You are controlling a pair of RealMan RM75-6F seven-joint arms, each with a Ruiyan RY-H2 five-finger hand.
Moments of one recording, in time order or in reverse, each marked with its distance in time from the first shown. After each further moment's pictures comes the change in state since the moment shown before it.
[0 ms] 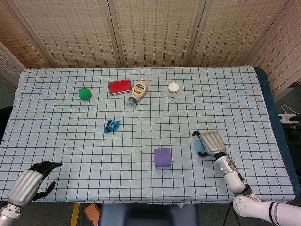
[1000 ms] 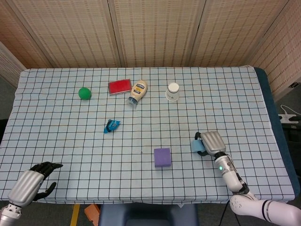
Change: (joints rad) left arm -0.002 0.001 0.003 -0.002 0.002 -0.008 -0.005; right arm 0.005 -0.080 -0.047 0.131 -0.078 0.046 0.147
